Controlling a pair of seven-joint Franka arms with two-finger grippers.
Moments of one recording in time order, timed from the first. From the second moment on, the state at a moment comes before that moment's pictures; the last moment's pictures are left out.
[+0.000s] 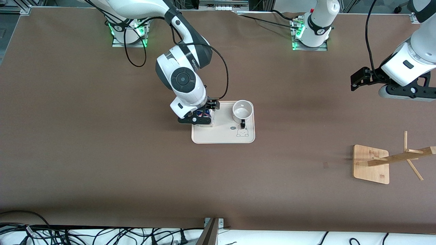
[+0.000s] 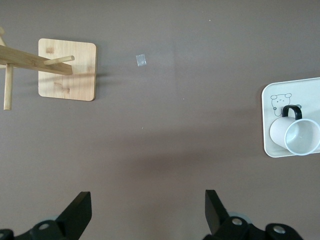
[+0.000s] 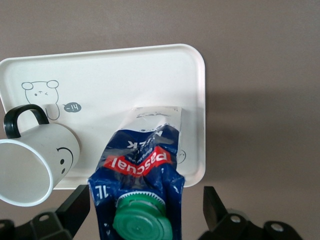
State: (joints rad) left arm -0.06 0.03 -0.04 -1.61 0.01 1.60 -0.02; right arm 0.69 0.61 -0.02 -1.43 0.16 1.97 0.66
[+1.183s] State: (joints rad) left arm -0.06 0.03 -0.04 -1.61 0.01 1.60 -0.02; right arm 0.69 0.61 -0.02 -1.43 0.16 1.97 0.65
